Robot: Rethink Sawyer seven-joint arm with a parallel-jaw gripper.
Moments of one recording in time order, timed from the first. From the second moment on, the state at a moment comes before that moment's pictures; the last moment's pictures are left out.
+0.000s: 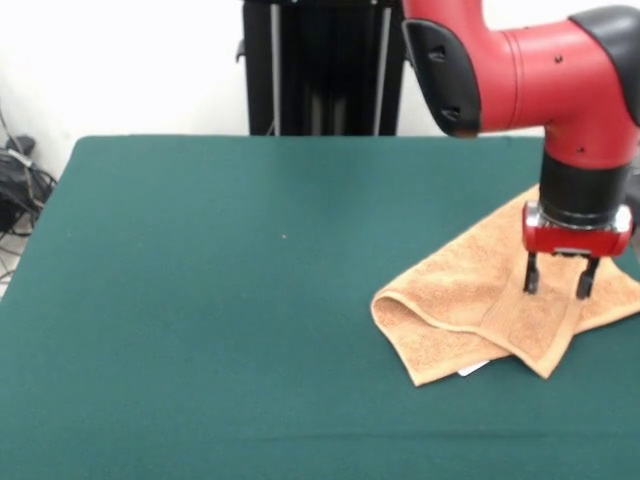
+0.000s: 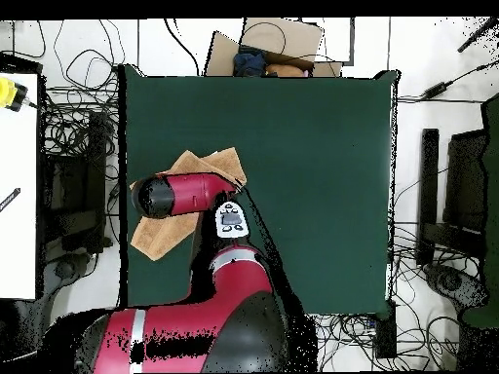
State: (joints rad) arm -0.01 -0.38 0.15 1.52 -0.06 0.37 2.07
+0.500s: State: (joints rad) arm -0.06 -0.40 0.15 1.53 -0.06 0.35 2.07
